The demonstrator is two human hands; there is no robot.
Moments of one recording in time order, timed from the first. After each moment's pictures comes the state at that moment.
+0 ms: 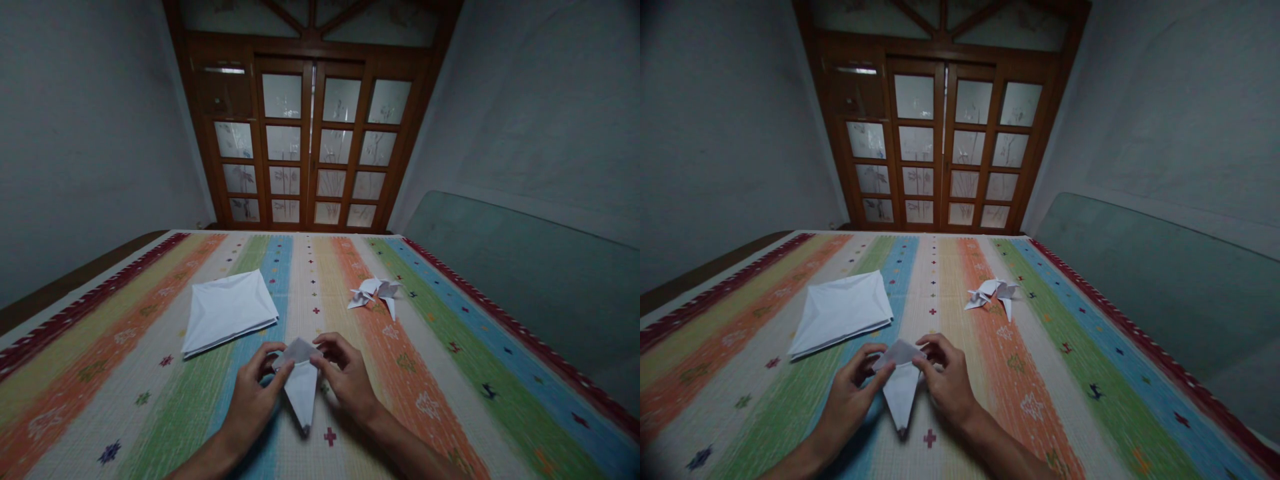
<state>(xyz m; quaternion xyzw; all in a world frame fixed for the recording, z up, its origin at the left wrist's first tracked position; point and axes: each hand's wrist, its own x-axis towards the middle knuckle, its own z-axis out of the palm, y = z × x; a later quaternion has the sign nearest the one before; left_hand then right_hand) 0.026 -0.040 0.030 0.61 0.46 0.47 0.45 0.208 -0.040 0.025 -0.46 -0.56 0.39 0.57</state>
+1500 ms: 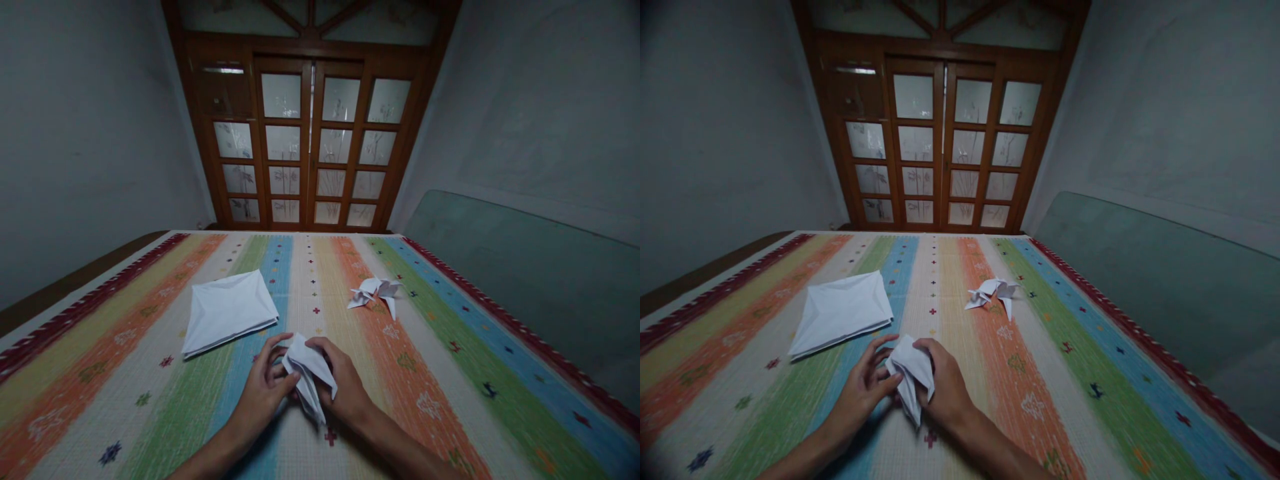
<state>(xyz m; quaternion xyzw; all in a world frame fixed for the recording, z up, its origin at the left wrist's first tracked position) 0.033 -0.035 0.013 0.49 0.36 0.46 0.64 0.209 -0.046 0.013 -0.46 -0.68 0.33 0.47</state>
